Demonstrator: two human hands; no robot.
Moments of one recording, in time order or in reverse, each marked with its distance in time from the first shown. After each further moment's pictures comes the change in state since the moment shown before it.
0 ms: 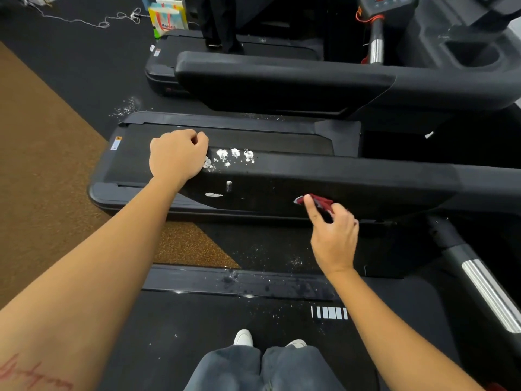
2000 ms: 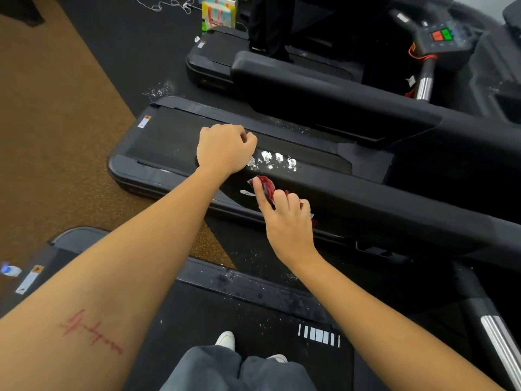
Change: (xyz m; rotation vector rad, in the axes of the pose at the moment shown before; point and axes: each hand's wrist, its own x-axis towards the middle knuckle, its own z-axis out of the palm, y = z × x) left_hand 0.003 -0.003 0.007 0.020 0.038 0.017; right_hand 0.046 -0.108 0.005 -0.191 0.059 -0.533
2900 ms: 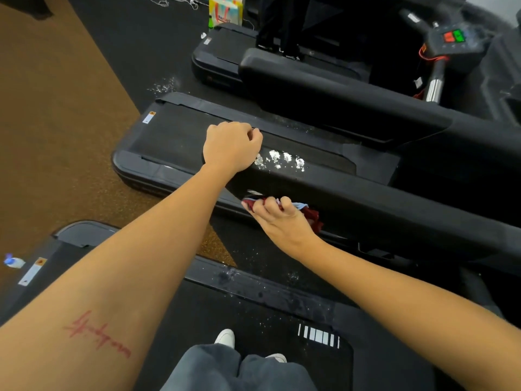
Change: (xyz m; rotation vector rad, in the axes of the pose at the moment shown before) left_hand 0.000 -0.002 -0.002 -0.039 -0.004 -0.018; right_hand 0.005 0.007 0.033 -0.517 -0.036 -0.572
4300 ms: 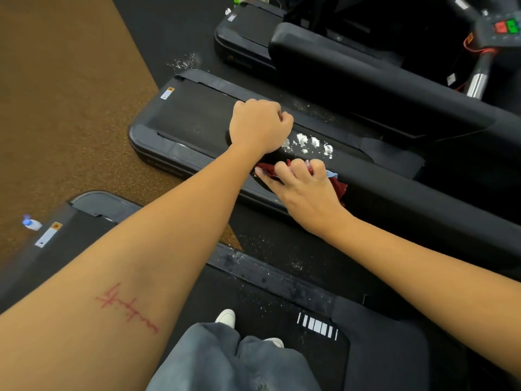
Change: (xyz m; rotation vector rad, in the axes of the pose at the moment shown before) left_hand -0.001 0.004 0.004 0.033 0.022 -0.002; right_hand 0.019 0.044 -0.021 0.105 0.153 0.088
